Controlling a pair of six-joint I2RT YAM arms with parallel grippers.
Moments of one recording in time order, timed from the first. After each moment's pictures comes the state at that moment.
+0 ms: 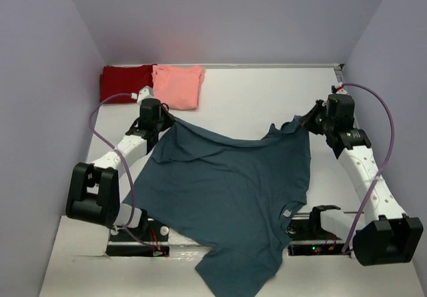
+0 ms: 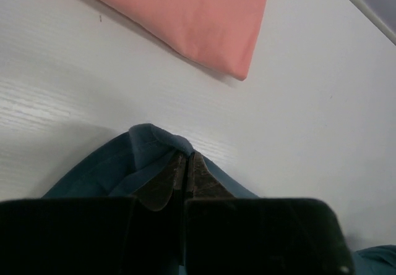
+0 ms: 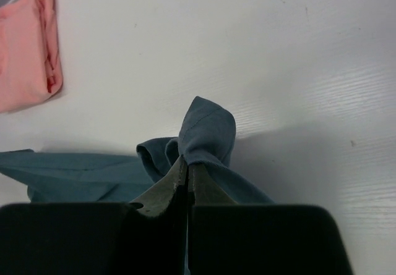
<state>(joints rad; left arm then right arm) -0.23 1.37 0.76 0.09 -0.11 -0.71 0.05 1.03 0.94 -0.47 -0.05 0.55</state>
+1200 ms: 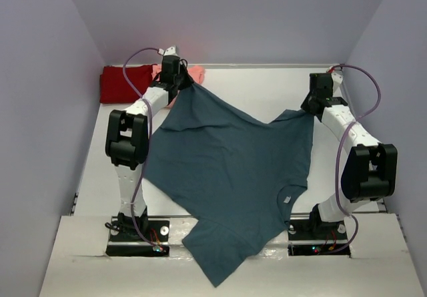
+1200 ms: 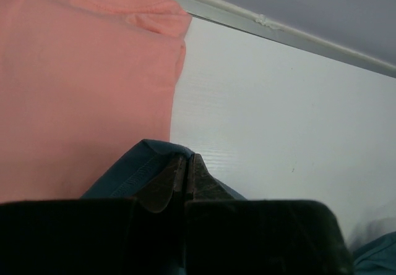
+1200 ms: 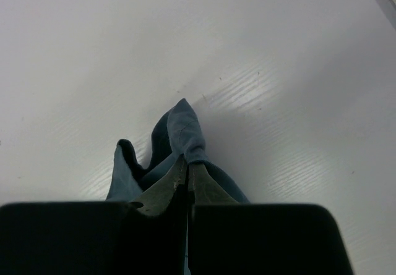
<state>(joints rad) -0.26 2.03 1.58 -0.01 0.02 -0.56 0.05 1.58 1.22 -0.38 0.38 0.51</state>
